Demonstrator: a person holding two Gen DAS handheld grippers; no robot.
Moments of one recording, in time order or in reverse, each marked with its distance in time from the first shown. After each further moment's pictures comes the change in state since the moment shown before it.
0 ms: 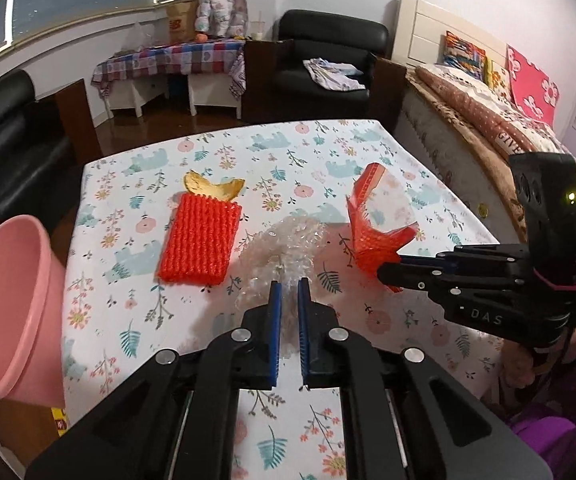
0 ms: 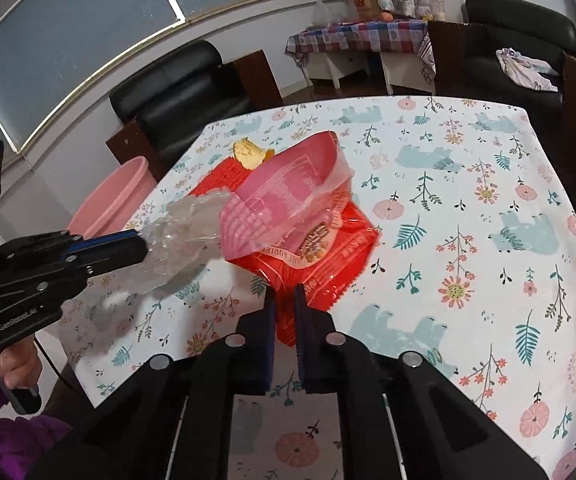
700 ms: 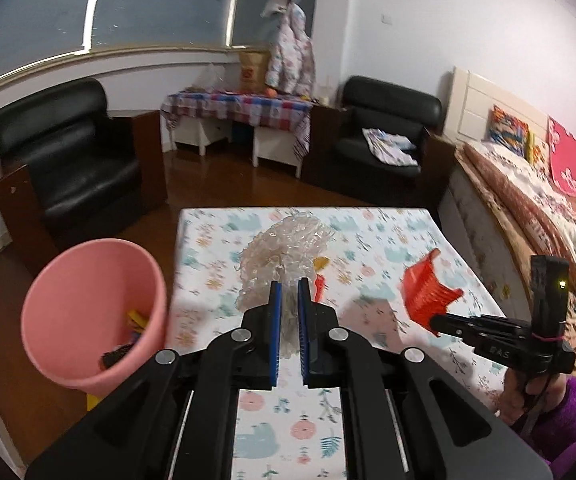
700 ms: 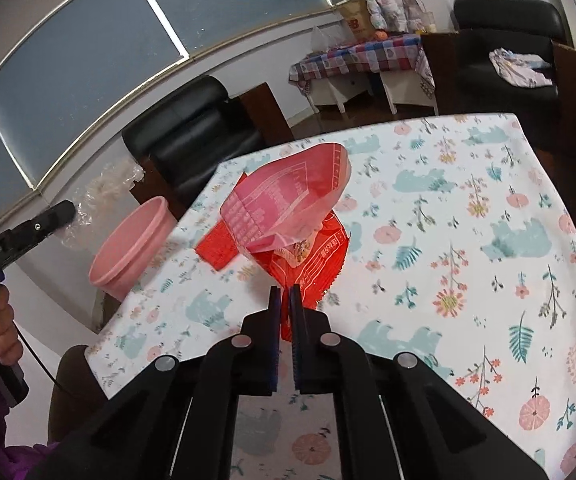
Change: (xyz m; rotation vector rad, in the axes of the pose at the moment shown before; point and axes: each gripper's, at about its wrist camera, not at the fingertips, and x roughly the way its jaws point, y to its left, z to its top) left arm -0.097 0.054 0.013 -0.162 -0.223 0.155; right arm -0.028 0.004 0.007 0.055 -0.111 0.069
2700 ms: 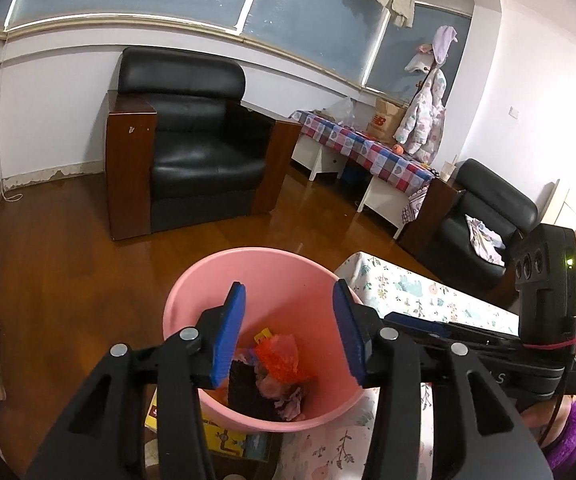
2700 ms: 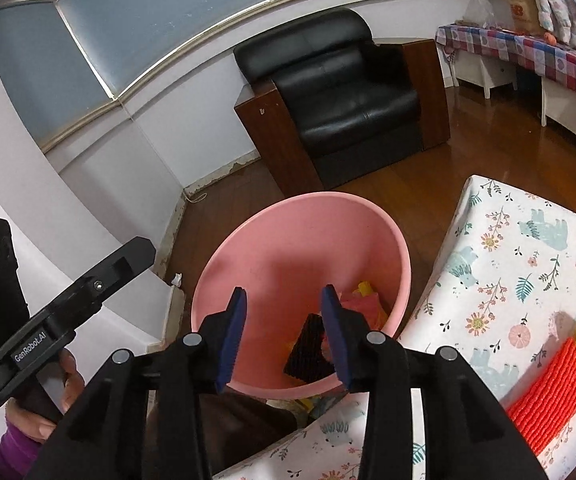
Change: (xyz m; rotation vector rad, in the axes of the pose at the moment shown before) left arm -0.037 0.198 -0.005 -0.383 -0.128 0.241; right arm 0.211 0.268 0.086 -0.270 0.252 0.296
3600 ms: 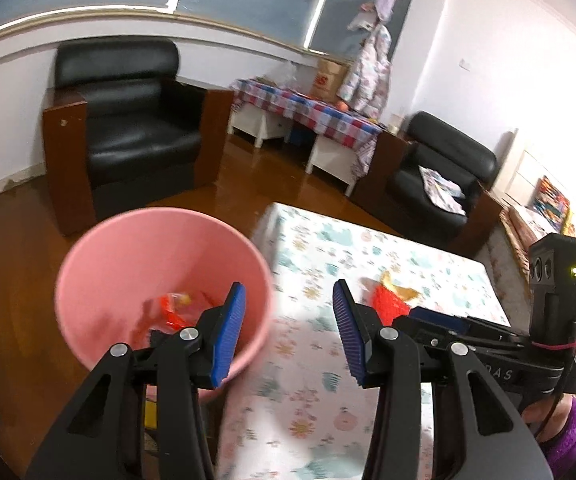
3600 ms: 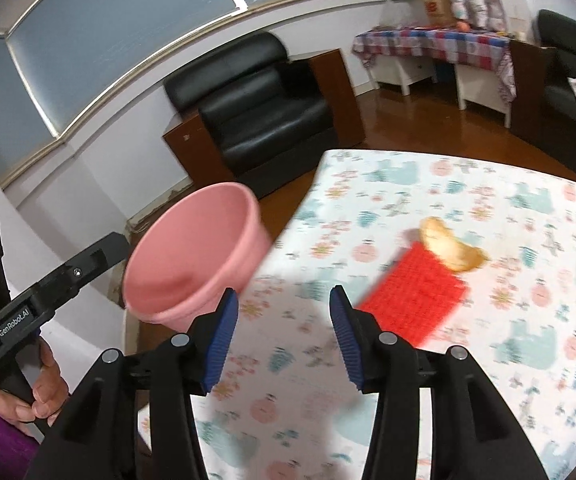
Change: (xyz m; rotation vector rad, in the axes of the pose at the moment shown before) left arm 0.025 -0.091 -0.038 0.127 0.130 -0.163; right arm -0.113 -0.089 -0.079 0.152 -0.102 -0.225
